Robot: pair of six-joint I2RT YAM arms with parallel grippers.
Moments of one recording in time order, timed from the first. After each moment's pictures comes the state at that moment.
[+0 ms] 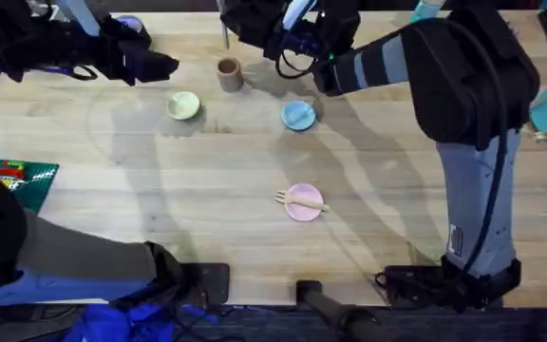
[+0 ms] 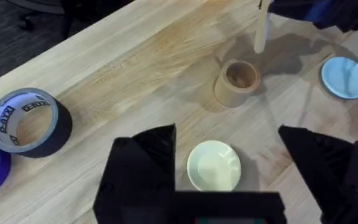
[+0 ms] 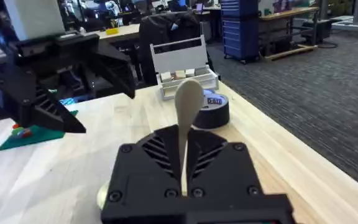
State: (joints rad) left arm 0.45 1.63 1.24 -0.64 0.85 0.86; right arm 0.43 2.41 1.51 1.14 -0.83 0.28
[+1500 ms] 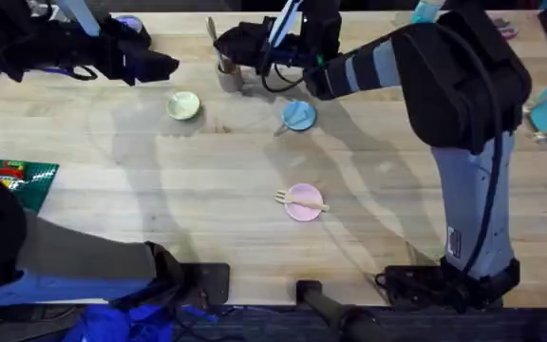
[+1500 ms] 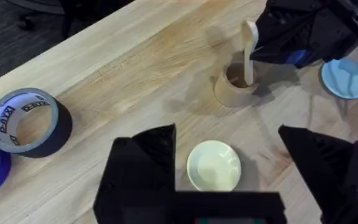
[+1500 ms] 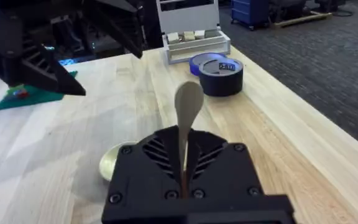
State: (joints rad) left arm 0.45 1.63 1.24 -0.64 0.85 0.86; right arm 0.47 2.41 1.51 0.92 -0.85 0.08
